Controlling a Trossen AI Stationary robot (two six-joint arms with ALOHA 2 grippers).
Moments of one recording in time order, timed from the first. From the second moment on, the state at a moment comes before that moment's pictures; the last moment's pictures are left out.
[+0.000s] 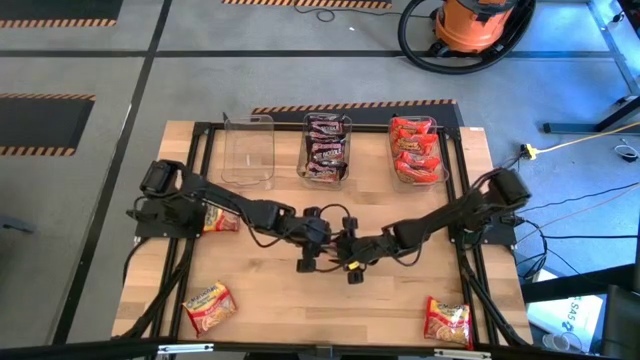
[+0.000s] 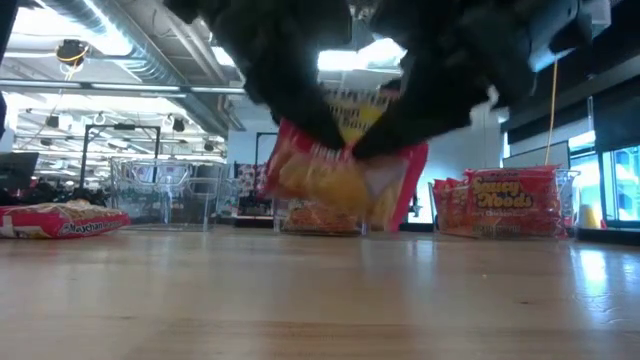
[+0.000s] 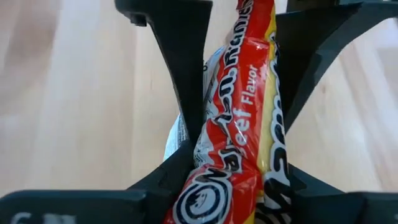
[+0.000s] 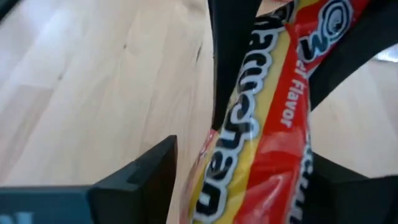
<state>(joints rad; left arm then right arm) -0.22 1.78 1.18 -0.30 -0.05 -0.18 0.36 1.74 0.92 0.13 0.28 0.07</state>
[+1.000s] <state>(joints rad) -0.16 1.42 1.04 -0.72 -0.12 -0.20 0.36 1.45 0.79 0.06 0.28 0.09</state>
